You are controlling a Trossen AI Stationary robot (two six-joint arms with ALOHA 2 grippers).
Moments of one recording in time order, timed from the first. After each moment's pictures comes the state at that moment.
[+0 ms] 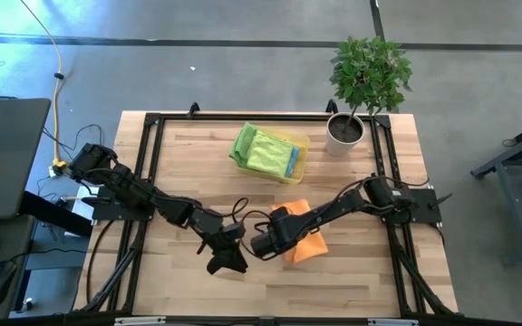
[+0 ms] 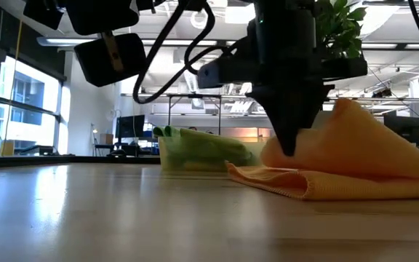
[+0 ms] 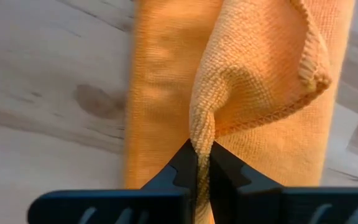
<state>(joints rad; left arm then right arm) -0.27 1.58 0.75 0.46 0.33 -0.88 0.35 2.24 1.83 -1.31 0.14 1.51</state>
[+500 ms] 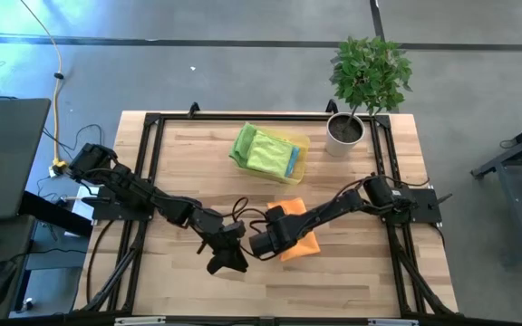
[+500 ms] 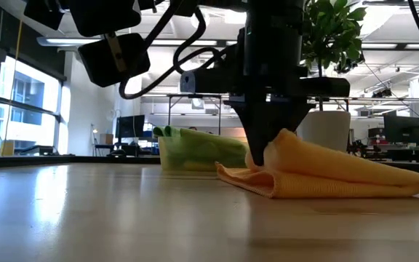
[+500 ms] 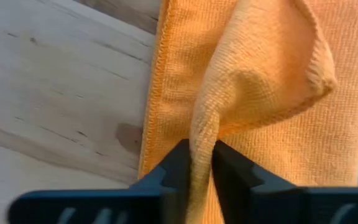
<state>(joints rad) -0.27 1.58 0.75 0.46 0.33 -0.85 0.34 2.24 1.79 -1.15 0.24 1.52</state>
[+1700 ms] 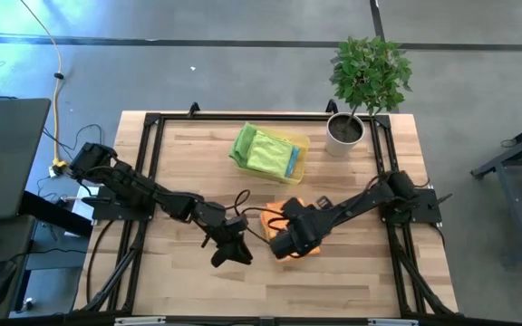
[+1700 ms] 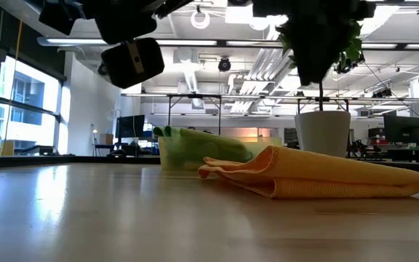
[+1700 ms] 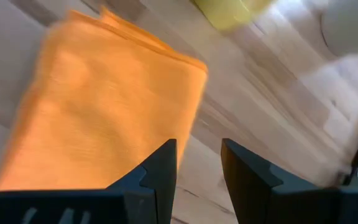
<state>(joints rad) -0.21 1.58 0.75 0.47 0.33 -0.82 0.42 2.04 1.84 -1.56 0.41 1.33</state>
